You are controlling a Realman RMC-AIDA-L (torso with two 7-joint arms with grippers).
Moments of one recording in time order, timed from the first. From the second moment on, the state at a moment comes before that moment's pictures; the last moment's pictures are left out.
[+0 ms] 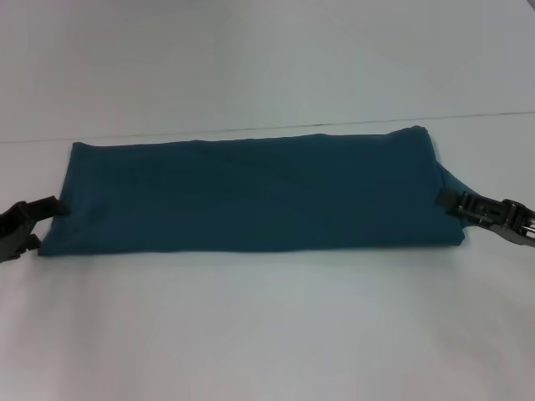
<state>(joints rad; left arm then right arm) -0.61 -2.03 0.51 0.60 2.30 0.93 -2.54 0.37 2.00 -0.64 -0.57 -1.72 -1.42 1.97</state>
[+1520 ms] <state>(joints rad) -0.63 -2.04 0.54 0.59 2.37 0.89 -2.54 0.36 2.00 -0.64 -0.57 -1.72 -1.42 1.97</state>
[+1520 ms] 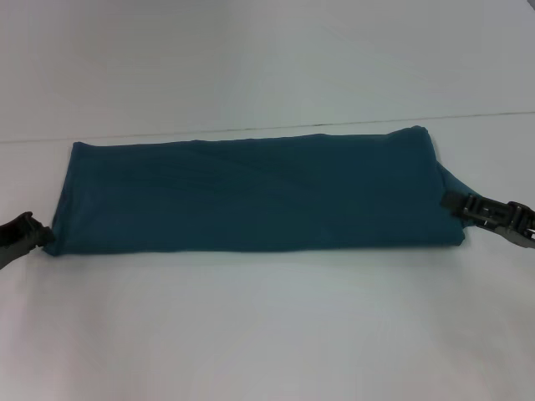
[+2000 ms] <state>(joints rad) -0.59 -2.04 0.50 0.64 2.37 1.01 -2.55 0.36 2.00 -0.64 -0.57 -1.72 -1.42 1.97</state>
